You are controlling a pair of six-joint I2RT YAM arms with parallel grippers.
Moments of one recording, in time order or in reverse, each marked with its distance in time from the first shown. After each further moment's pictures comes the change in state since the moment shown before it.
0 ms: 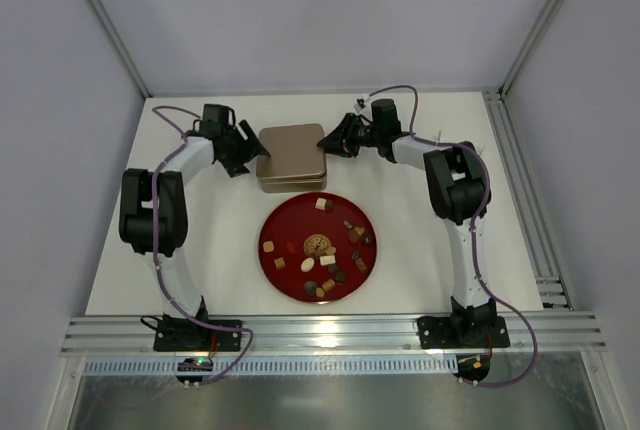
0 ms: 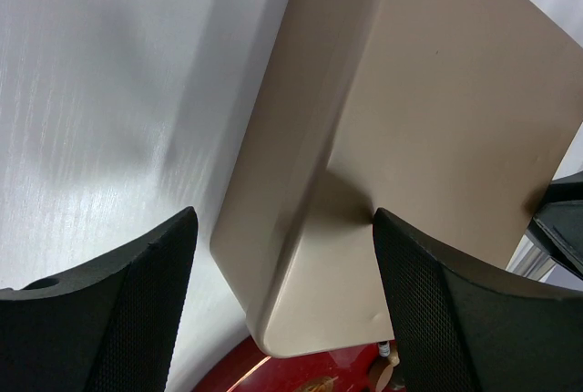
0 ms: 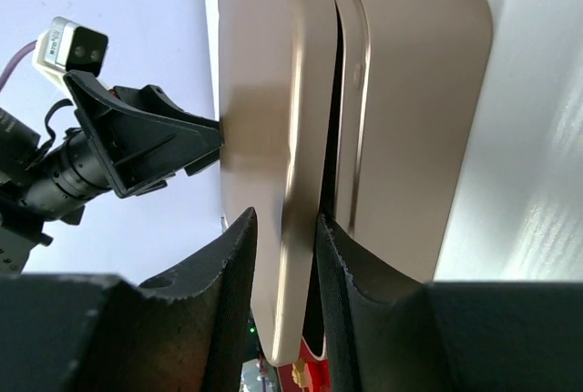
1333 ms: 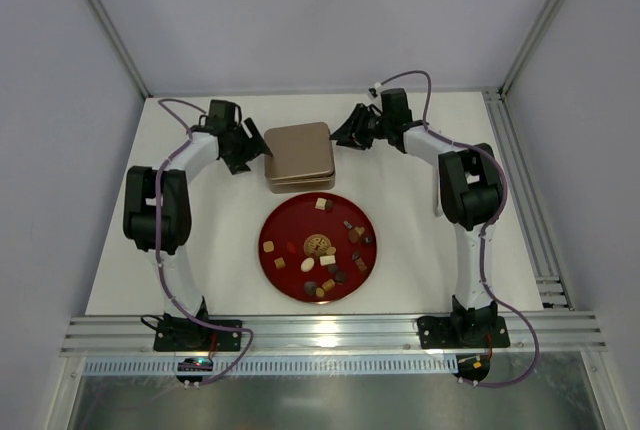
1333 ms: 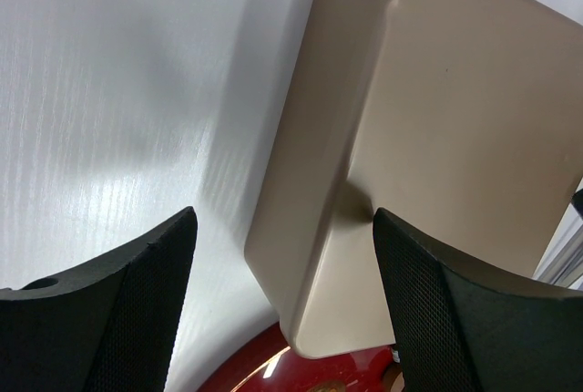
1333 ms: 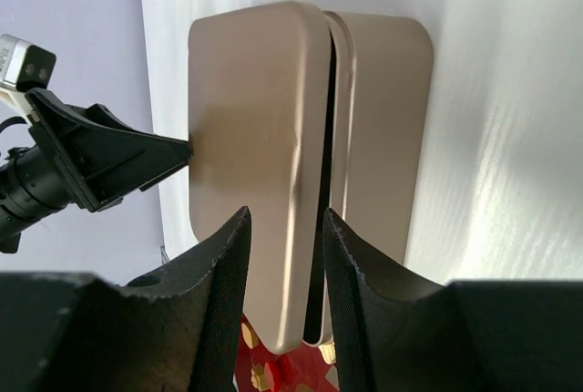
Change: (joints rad) left arm -0.034 0.024 0.065 -0.061 -0.053 0.040; right arm -0.028 -0.114 0.028 -0.247 0.149 -0.208
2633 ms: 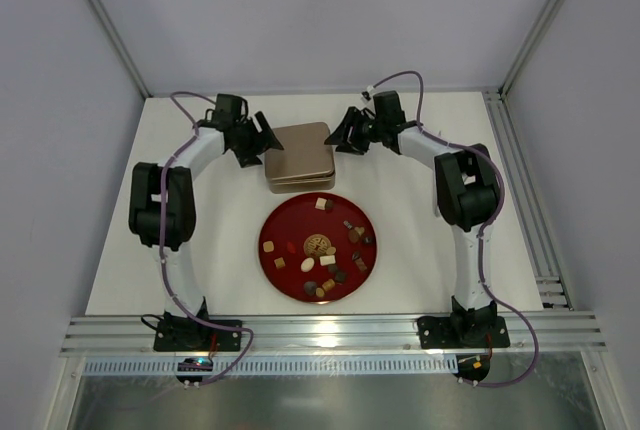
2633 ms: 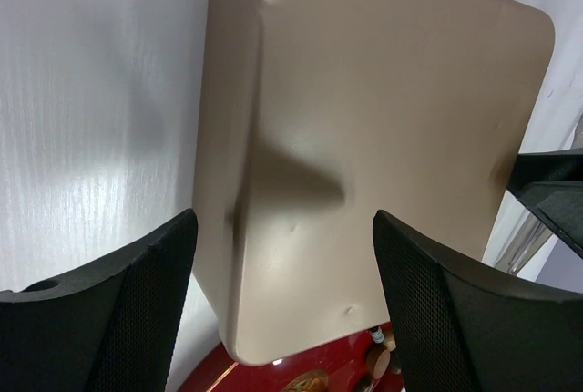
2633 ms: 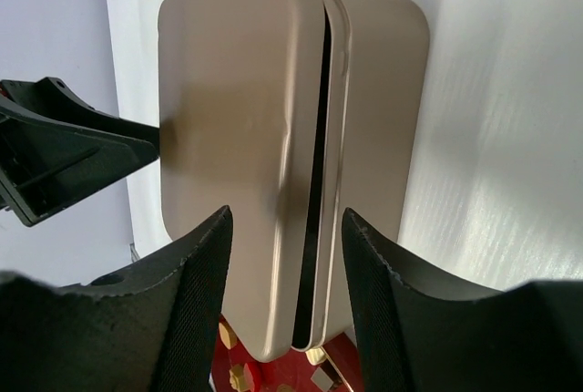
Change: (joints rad) left arm -0.029 0.041 0.071 0.009 0.100 0.028; right arm 0.030 0.000 -0.002 -0.053 0.054 -0.061
